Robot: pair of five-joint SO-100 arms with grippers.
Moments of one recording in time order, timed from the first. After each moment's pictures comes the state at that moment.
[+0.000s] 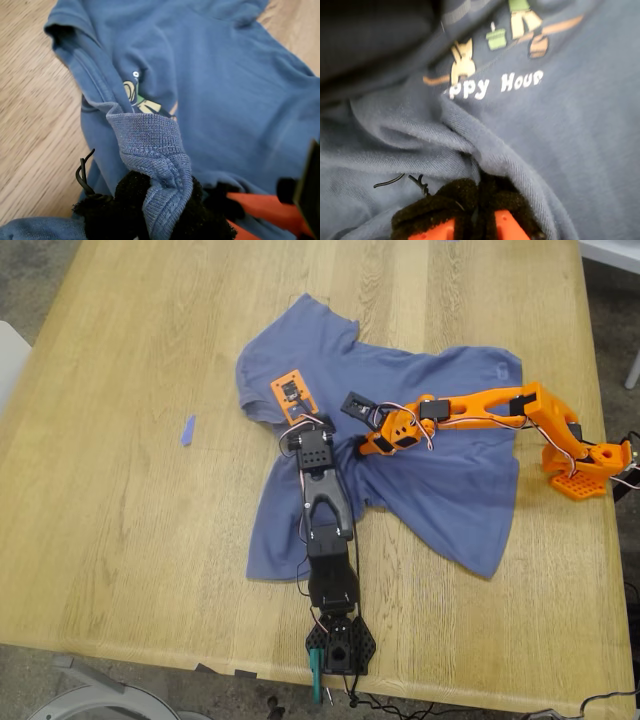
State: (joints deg) arm 0 -5.7 84.1 73.1 53.4 -106.6; arm 1 -1.8 51.9 52.1 36.5 -71.7
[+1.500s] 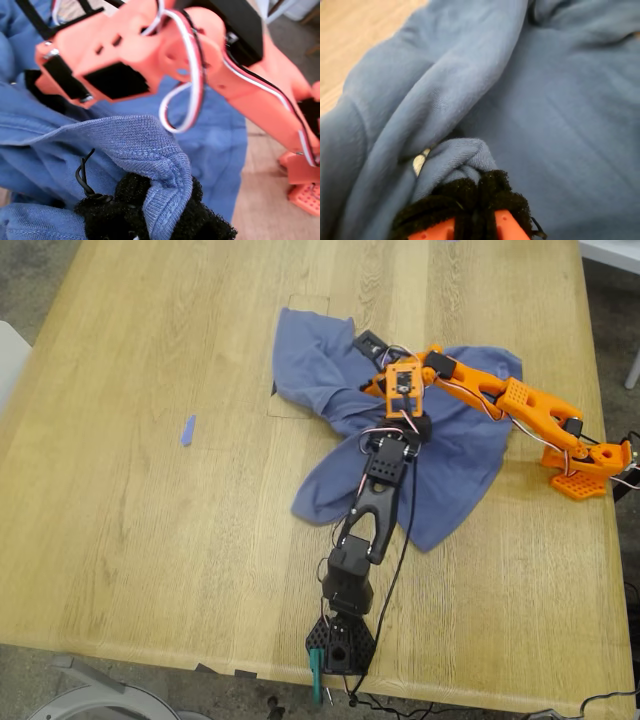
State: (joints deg) arm 0 24.9 91.0 73.7 49.0 -106.1; arm 1 14.4 27.5 -4.2 66.6 -73.1
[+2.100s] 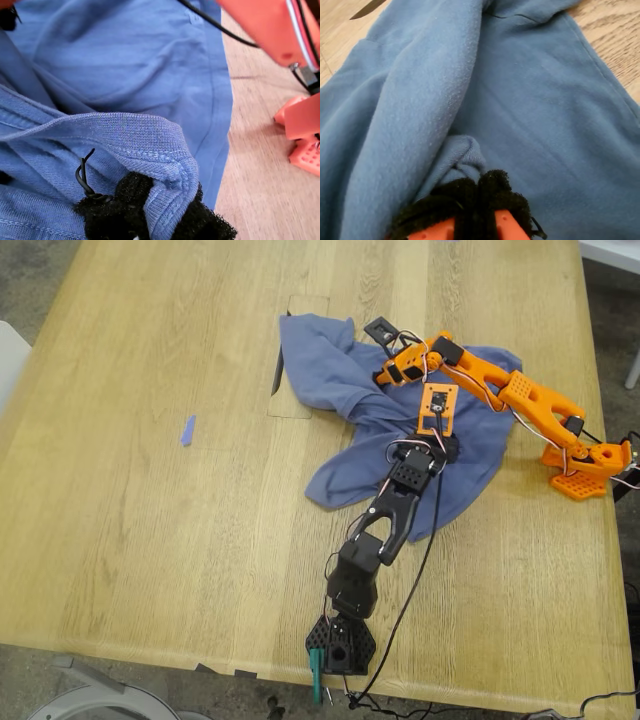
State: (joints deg) arm 0 34.1 83.0 80.1 41.4 -106.1; arm 1 21.2 27.5 -4.6 72.2 -73.9
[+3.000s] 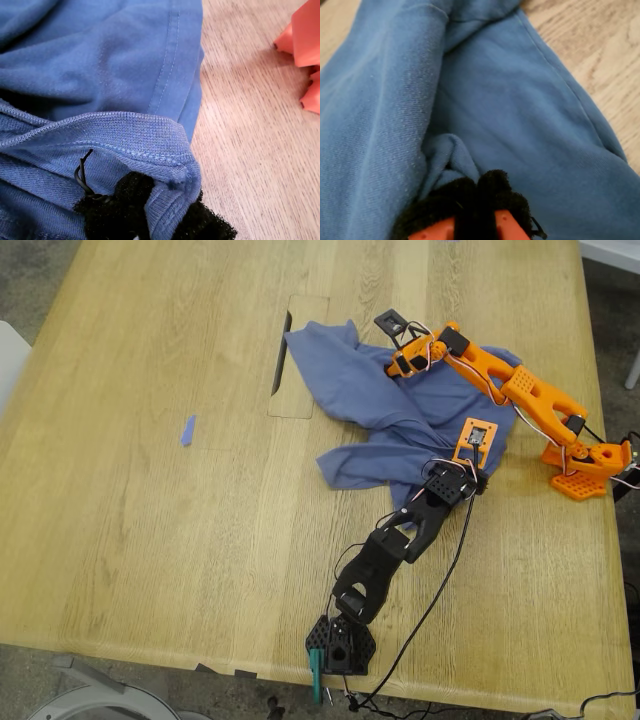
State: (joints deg) arm 0 45.0 64.3 75.0 36.2 -106.7; arm 1 26.5 27.4 -4.6 77.3 -74.8
